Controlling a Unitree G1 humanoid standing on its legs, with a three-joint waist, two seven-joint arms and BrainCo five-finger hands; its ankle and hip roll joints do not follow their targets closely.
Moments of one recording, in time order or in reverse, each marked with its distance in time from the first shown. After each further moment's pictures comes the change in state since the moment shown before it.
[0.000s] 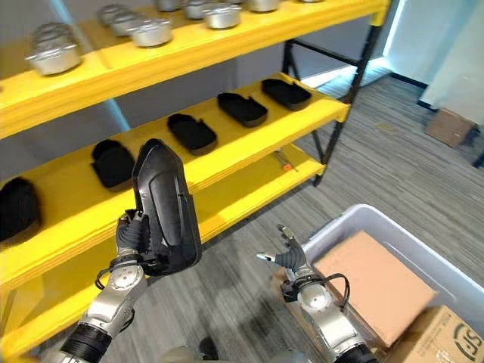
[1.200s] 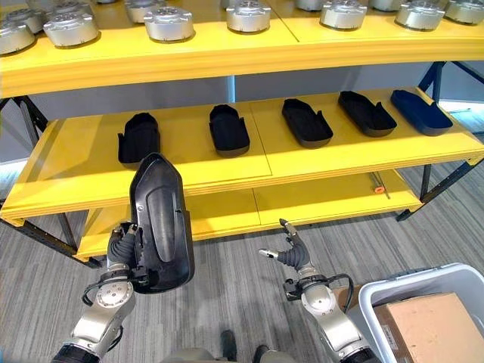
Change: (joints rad) left arm 0.102 -0.002 0.011 -0.052 0.061 0.034 -0.058; right arm 0.041 -0.041 -0.044 -0.011 0.001 -0.087 0.005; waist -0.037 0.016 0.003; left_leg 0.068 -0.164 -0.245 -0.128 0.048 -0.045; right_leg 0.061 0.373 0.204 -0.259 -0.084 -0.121
